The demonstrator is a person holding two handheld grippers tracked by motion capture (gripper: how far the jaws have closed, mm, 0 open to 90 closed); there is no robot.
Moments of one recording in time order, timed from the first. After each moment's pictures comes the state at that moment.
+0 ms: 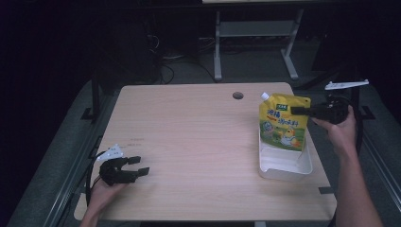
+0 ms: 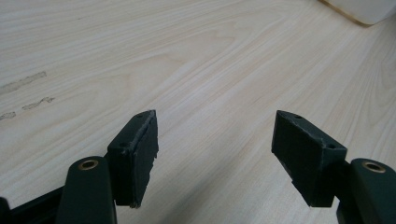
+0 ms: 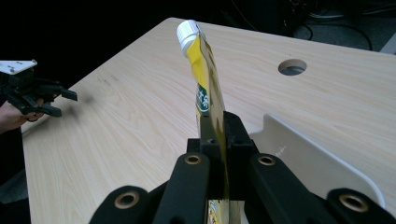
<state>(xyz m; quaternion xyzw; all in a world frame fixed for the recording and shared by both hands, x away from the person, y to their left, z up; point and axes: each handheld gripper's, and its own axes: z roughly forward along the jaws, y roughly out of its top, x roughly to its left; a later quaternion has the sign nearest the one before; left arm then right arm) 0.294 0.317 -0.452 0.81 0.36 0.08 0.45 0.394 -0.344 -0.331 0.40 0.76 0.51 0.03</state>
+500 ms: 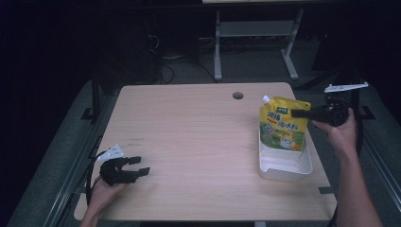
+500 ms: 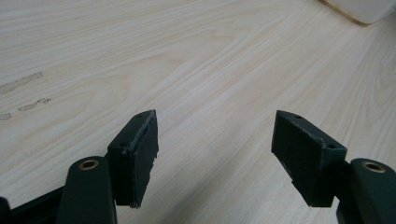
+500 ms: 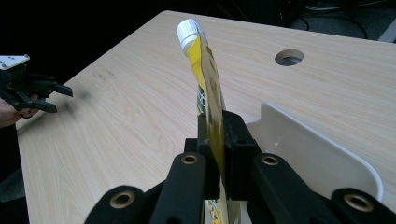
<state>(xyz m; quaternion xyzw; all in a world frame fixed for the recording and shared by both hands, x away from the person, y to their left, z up) 0.295 0.316 -0.452 0.81 0.36 0.08 0.45 0.389 -0.345 -0.336 0.41 0.76 0.50 0.03</state>
